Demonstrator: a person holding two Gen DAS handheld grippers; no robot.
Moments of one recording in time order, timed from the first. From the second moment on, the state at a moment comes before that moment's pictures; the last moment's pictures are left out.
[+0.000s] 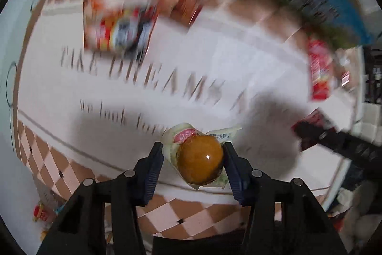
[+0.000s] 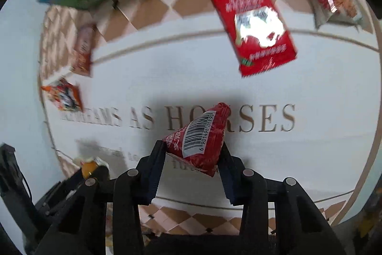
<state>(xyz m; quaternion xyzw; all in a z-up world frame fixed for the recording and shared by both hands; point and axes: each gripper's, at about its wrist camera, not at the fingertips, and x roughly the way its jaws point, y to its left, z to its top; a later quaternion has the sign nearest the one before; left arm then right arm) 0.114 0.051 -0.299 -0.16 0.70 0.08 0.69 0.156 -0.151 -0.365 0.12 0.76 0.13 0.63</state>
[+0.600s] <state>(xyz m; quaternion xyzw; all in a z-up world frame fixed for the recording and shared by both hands) 0.327 -0.012 -0.143 -0.06 0.59 -0.01 0.80 0.330 -0.206 -0.189 0.12 0.64 0.13 0.74</state>
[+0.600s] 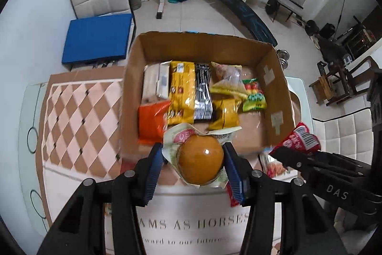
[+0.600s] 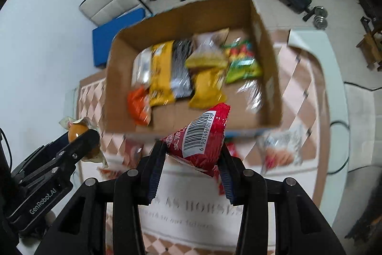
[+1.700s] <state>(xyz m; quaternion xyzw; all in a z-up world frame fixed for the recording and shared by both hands) 0.391 -0.020 -0.238 -0.06 0.68 0.00 0.73 0.394 -0.219 -0.278 0.06 0.71 0.07 0.70</state>
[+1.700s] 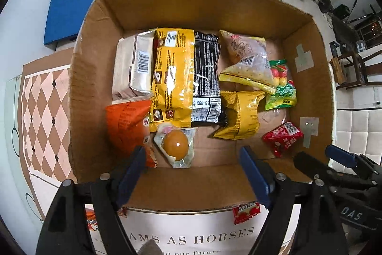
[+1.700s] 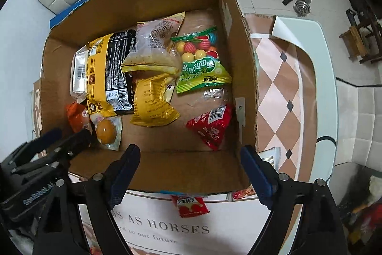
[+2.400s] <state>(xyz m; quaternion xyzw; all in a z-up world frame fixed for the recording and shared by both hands) 0.307 -0.022 -0.143 -0.03 0.56 0.04 0.83 0.318 -0.216 -0.180 0.00 0.60 0.07 0.80</state>
